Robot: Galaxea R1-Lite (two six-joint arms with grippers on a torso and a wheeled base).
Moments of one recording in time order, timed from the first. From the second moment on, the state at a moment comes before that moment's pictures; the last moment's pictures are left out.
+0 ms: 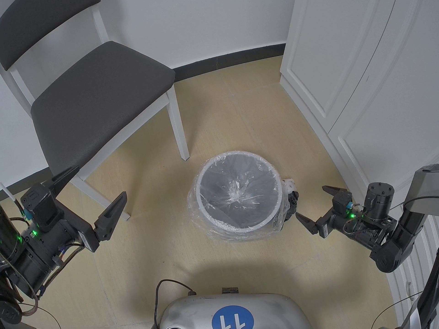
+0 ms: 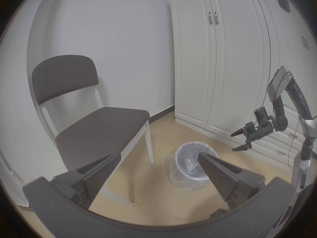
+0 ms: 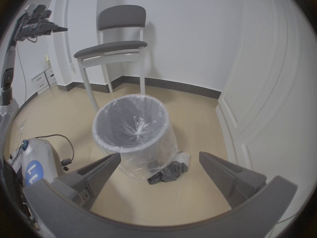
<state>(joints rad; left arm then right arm) -0.57 1.25 -0.20 -1.10 0.22 0.25 0.28 2.07 -0.39 -1.47 0.16 -0.44</state>
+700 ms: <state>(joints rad) -0.68 1.28 -0.19 -1.02 0.22 0.23 0.29 2.05 -0.94 -0.73 -0.05 0.23</state>
